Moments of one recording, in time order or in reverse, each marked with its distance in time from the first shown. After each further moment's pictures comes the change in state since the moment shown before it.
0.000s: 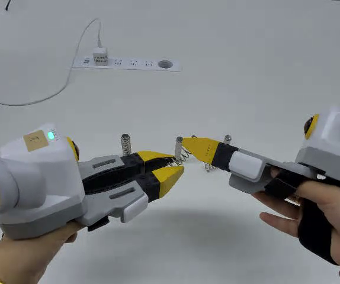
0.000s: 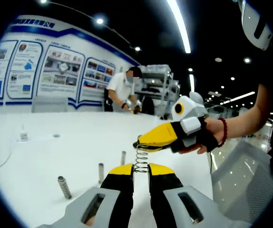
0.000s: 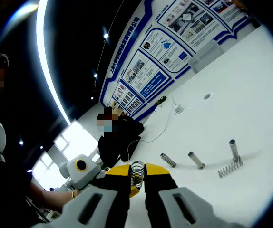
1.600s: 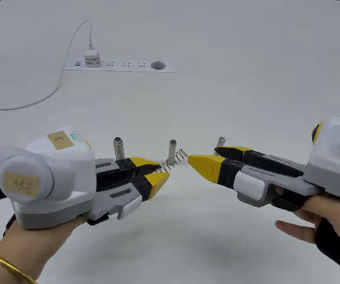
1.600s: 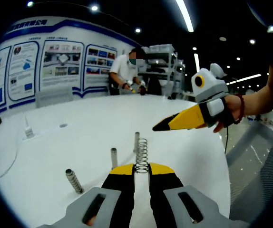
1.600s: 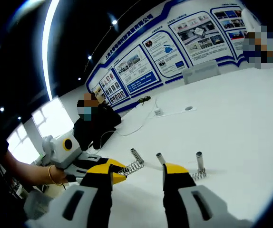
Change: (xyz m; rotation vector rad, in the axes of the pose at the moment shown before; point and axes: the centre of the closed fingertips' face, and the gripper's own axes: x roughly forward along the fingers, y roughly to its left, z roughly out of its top) left arm 0.007 0.025 -0.029 0.059 0.150 0.061; right arm -0.022 -0.038 0.000 -0.225 0.053 -0.186
